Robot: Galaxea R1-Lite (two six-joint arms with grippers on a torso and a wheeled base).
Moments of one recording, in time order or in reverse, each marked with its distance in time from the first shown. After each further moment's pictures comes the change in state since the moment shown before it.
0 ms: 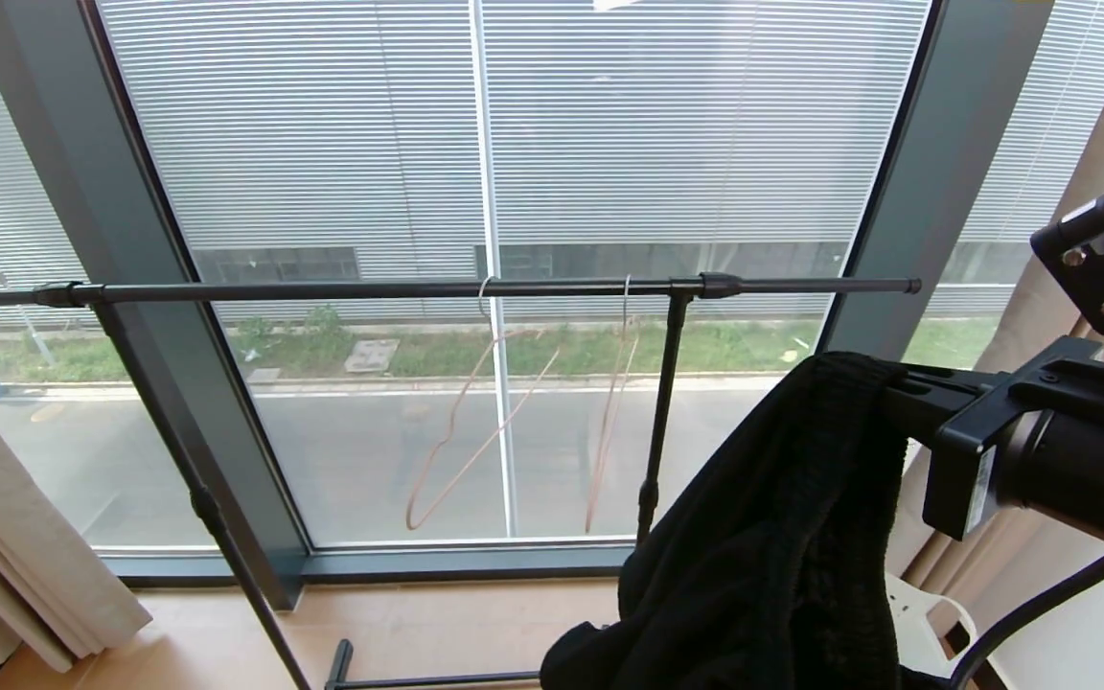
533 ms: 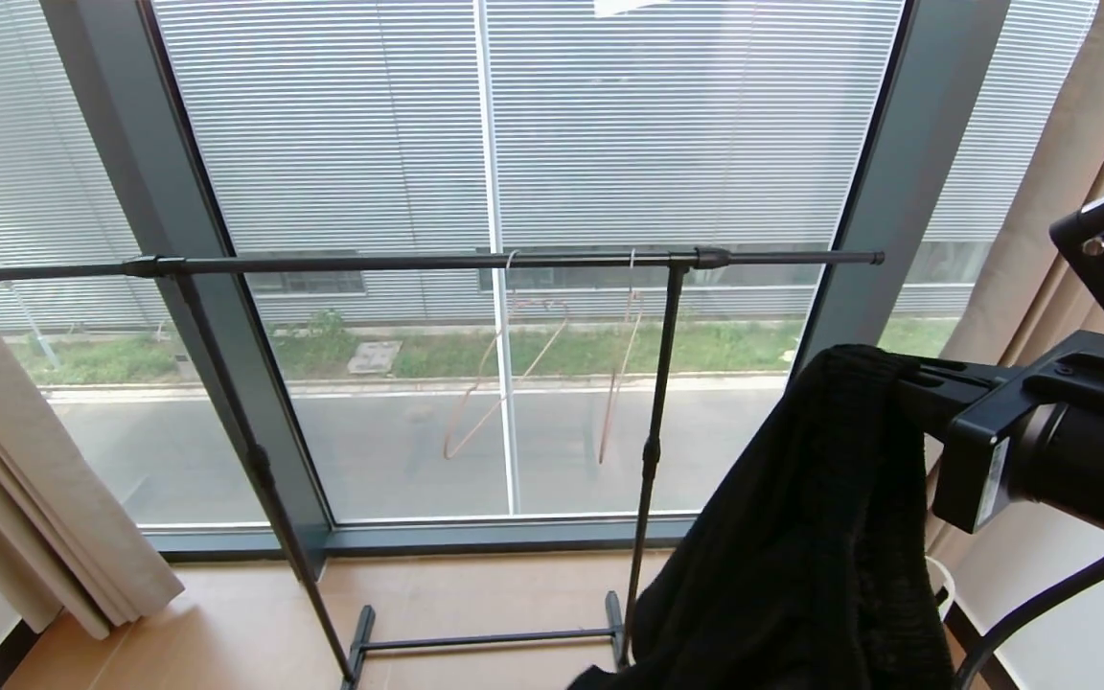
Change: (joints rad) left arm 0.001 0.000 0.000 0.001 -0.001 0.000; right arm -0.014 -0.001 -0.003 -0.002 0.001 0.001
